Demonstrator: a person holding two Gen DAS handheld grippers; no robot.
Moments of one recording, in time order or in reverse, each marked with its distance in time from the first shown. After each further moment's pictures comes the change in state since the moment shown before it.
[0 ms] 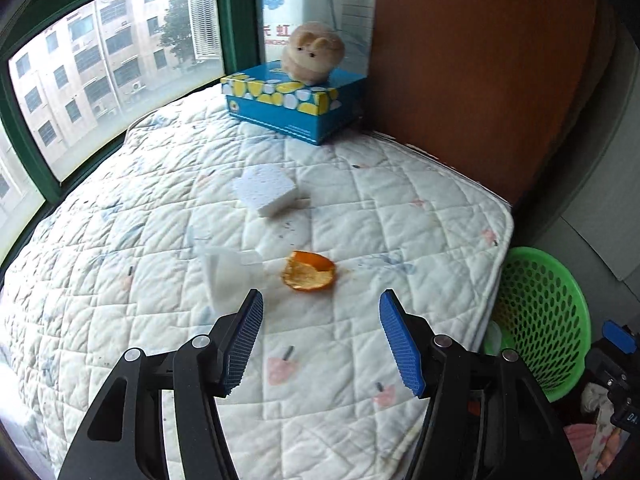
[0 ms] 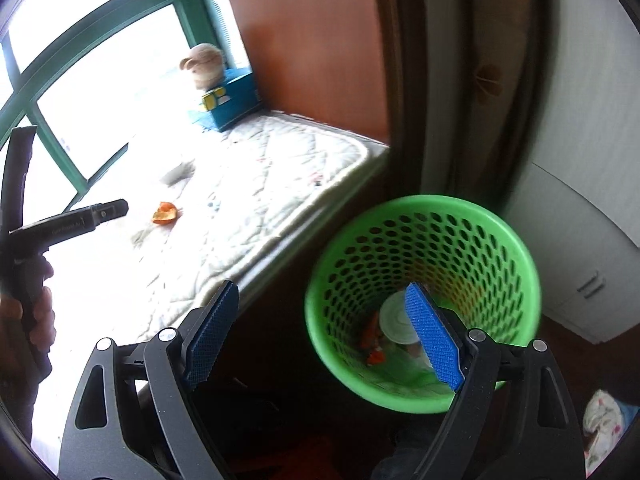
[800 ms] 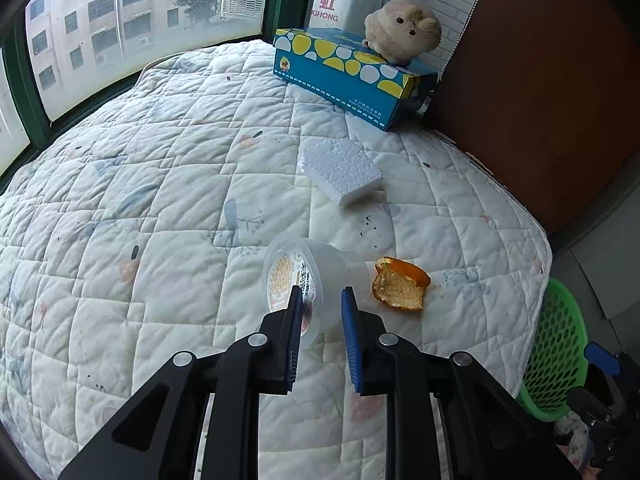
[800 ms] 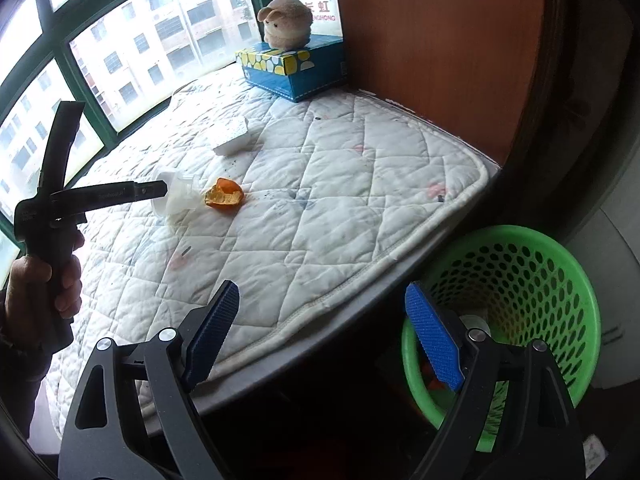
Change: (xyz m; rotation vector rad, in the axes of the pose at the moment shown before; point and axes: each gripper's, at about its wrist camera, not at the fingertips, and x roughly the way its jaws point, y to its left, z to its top) left arm 0.057 0.086 0.003 -0.135 0.066 -0.100; right arm 0.063 0.093 0.025 -0.164 0.085 0.080
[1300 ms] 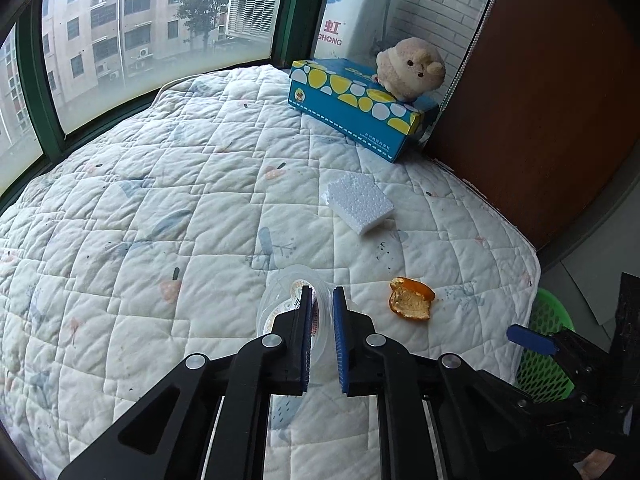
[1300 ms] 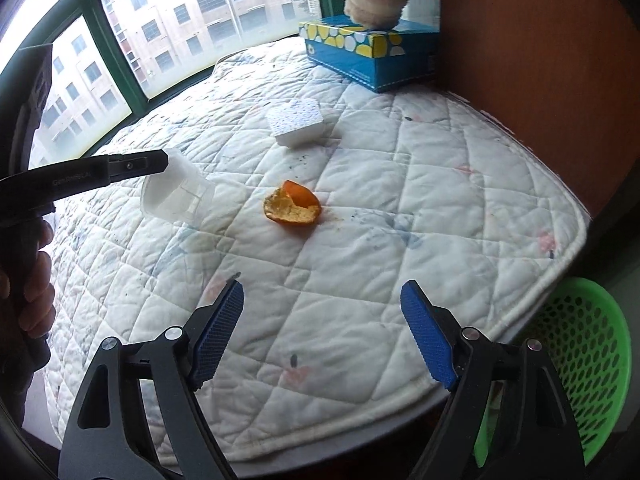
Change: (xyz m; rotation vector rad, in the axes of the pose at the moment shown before) left arm -0.039 0.032 0.010 -0.008 -0.067 -0.022; right arm 0.071 0.071 0.038 -0.136 0.055 0.107
